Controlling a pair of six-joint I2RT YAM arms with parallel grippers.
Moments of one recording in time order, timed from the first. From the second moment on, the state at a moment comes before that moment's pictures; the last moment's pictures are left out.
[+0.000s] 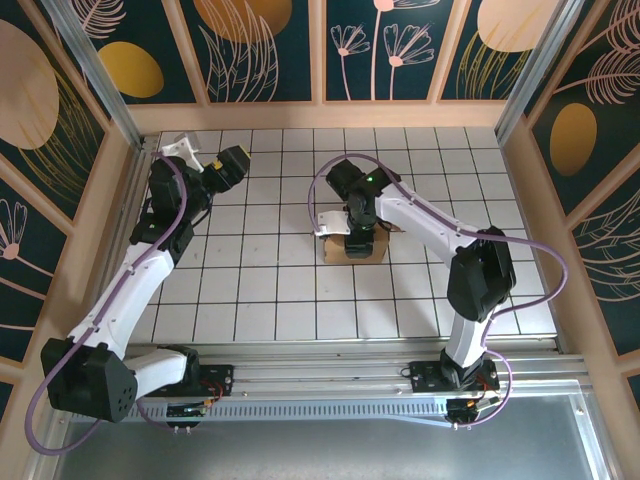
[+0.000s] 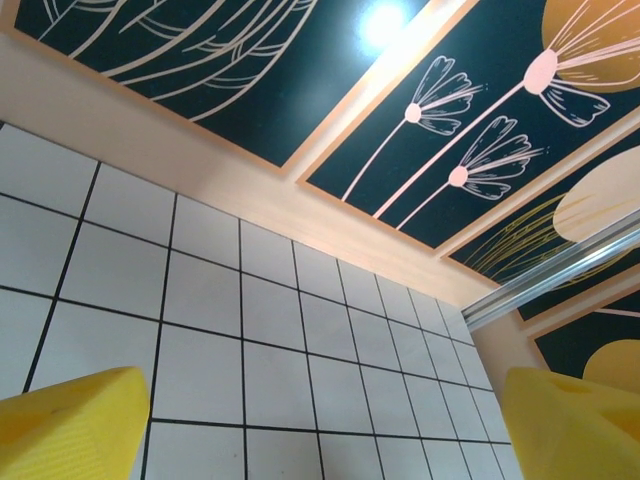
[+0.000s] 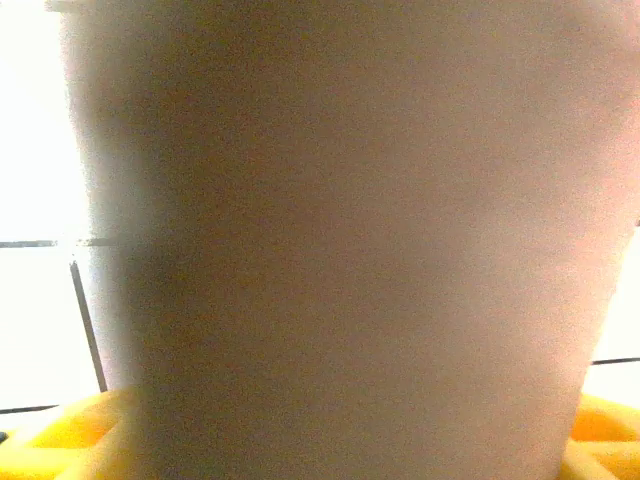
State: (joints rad) left arm -0.22 1.18 0.99 -0.01 0.18 -0.71; right arm 0.69 1.80 1.58 -1.14 0.02 -0.97
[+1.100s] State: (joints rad) left arm -0.49 1.34 1.18 -0.30 0.21 -0.42; right arm -0.07 1.13 1.09 -0.43 -0.58 -0.04
